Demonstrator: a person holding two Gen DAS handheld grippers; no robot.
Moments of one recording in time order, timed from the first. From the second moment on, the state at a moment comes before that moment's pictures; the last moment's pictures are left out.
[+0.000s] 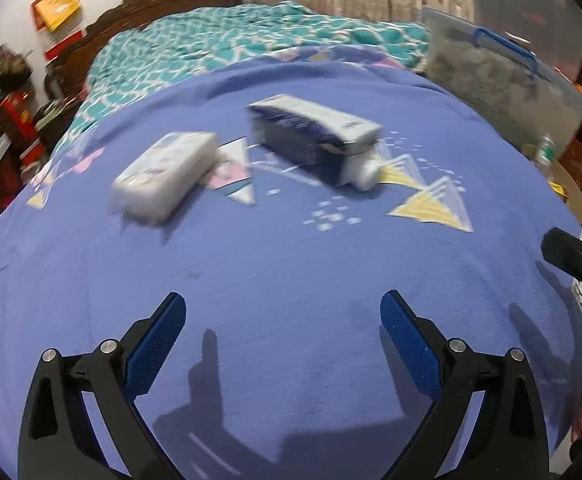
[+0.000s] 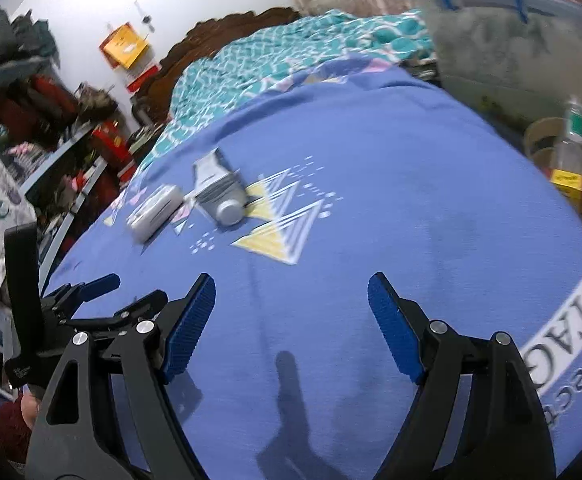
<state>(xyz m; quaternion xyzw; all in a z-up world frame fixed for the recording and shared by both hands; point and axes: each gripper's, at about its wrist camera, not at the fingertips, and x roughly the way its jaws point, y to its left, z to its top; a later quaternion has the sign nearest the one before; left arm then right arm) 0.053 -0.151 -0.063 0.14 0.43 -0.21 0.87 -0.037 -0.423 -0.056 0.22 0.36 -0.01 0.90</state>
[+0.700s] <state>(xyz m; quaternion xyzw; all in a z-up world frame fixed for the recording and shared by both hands) 0.090 -0.062 -0.072 -0.02 0.46 -0.16 0.87 0.071 -0.336 -0.023 0.08 0.36 0.06 0.93</state>
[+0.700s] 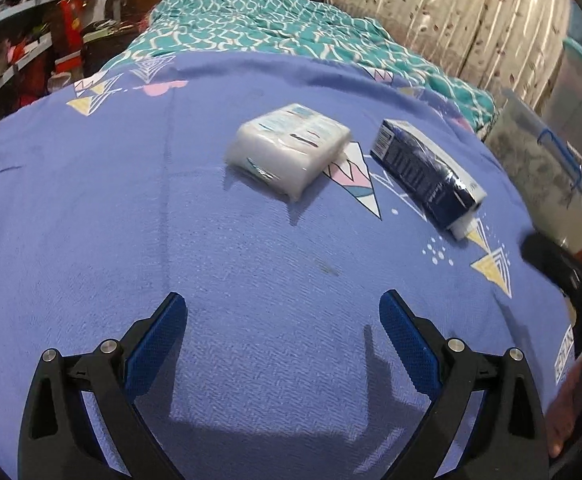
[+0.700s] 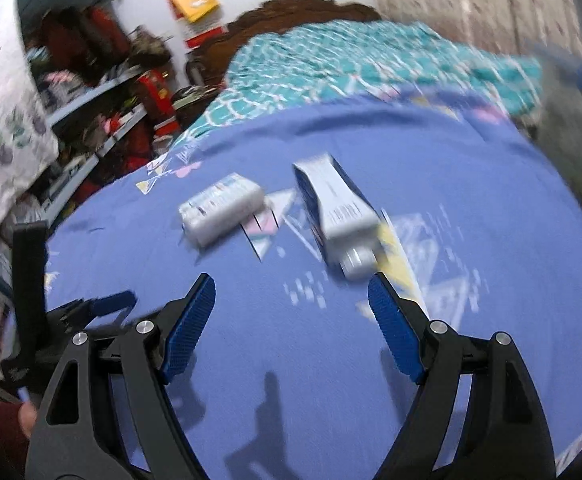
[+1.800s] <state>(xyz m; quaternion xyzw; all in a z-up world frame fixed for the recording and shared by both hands) 0.098 -0.115 -0.077 0.11 0.47 -0.17 0.86 0.075 -0.364 -0.079 0.09 0.44 0.05 0.89</state>
